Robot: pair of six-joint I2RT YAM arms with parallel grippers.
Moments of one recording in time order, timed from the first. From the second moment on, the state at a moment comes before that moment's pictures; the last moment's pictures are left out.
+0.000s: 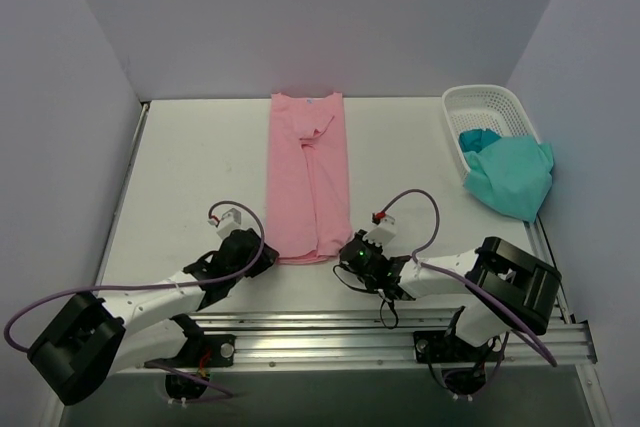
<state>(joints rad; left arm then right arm) -0.72 1.09 0.29 0.09 -0.26 -1.10 1.01 1.48 0.42 0.26 0.59 1.20</state>
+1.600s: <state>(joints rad) -0.80 0.89 0.40 -0.24 -0.25 -0.98 1.09 1.22 0.51 -0.20 0.70 1.23</state>
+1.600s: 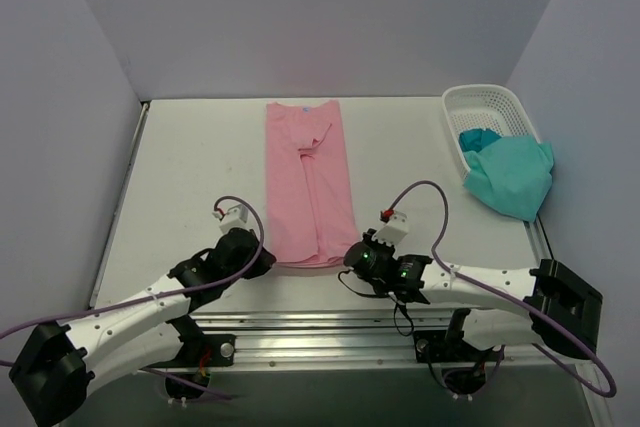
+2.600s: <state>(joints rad) -0.53 1.32 0.83 -0.14 -0.21 -0.83 0.76 1.72 1.18 -0.22 0.76 0.79</state>
